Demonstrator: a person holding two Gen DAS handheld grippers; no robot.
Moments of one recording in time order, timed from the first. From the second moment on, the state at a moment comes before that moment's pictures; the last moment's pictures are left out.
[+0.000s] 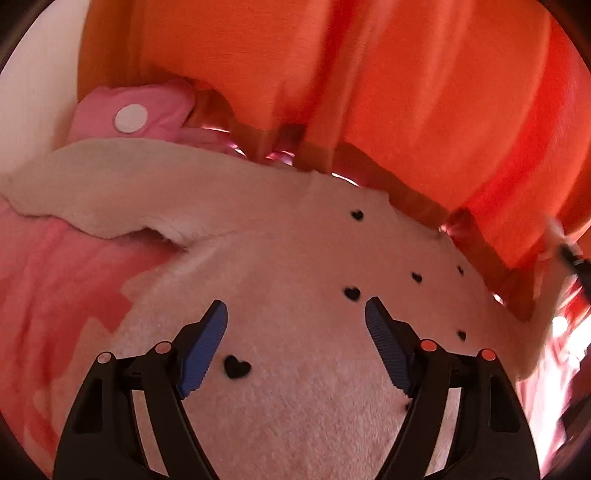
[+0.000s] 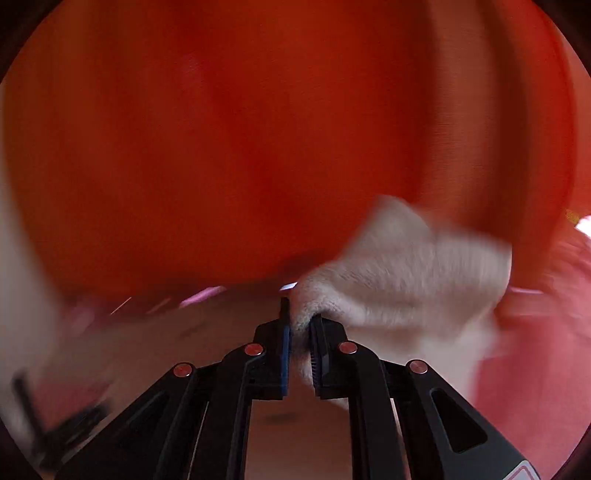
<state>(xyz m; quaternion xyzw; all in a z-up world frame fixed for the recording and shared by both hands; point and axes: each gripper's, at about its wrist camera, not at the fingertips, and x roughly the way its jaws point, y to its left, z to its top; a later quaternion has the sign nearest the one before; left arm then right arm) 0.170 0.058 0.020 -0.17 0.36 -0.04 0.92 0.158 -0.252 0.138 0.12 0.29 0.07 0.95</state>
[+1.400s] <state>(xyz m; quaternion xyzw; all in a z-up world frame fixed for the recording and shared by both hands) 0.250 0.033 -0.030 -0.23 0.42 -0.10 0.87 0.105 -0.372 -0.001 0.35 0.38 -0.14 0.84</state>
